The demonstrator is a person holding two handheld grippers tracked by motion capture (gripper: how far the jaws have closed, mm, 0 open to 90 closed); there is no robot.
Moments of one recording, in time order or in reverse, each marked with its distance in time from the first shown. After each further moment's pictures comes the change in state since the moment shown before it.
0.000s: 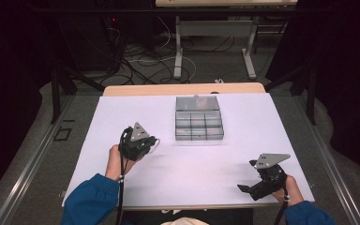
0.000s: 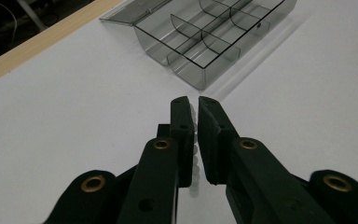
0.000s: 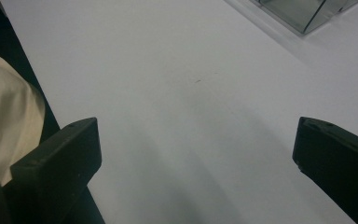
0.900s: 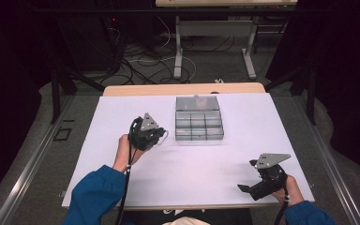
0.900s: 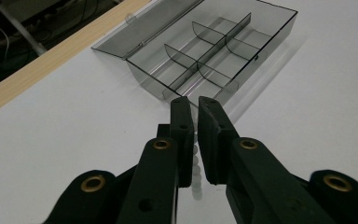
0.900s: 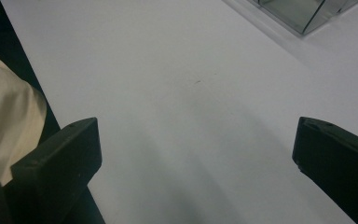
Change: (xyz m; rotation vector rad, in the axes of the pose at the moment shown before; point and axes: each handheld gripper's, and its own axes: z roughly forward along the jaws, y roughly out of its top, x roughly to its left) left arm 0.003 0.029 0.021 -0.033 -0.018 0.042; right arm 0.000 0.000 0.000 -0.011 -0.005 0.003
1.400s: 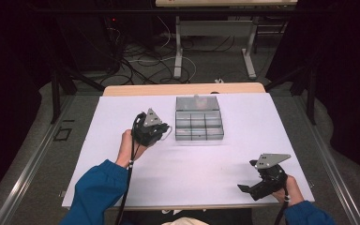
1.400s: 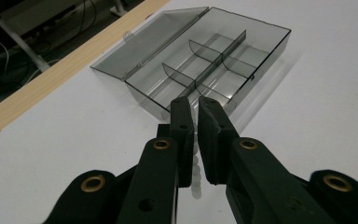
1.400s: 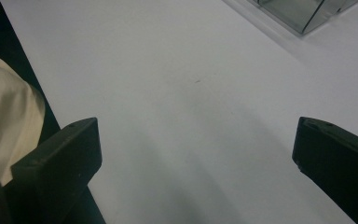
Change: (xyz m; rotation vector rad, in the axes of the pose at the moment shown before) left arm 0.003 0.018 0.001 -0.019 -0.010 0.028; right arm 0.000 0.000 0.000 0.002 -0.004 0.002
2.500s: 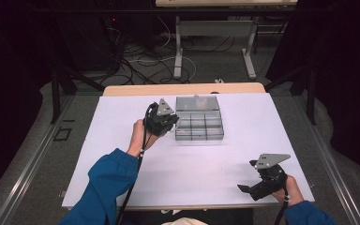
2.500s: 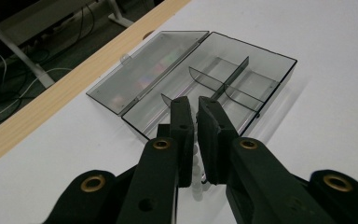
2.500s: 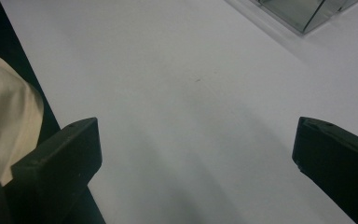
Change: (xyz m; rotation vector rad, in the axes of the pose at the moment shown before) left arm 0.000 0.032 0.030 0.003 -0.012 0.010; right arm 0.000 0.000 0.001 0.004 0.001 0.000
